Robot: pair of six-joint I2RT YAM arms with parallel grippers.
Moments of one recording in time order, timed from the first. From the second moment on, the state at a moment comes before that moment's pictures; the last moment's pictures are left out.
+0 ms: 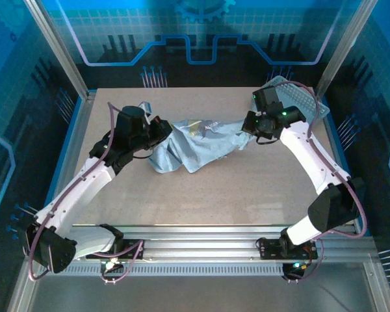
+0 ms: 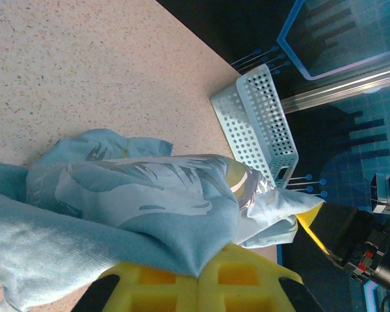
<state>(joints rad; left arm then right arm) -0.41 1.21 1.14 -0.43 0.16 -0.97 0.32 1.54 1.50 -0.93 0.05 0.65</state>
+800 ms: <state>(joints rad) -0.43 1.37 1.20 -0.39 0.22 -0.97 0.32 1.50 1.41 -0.87 0.01 0.59</state>
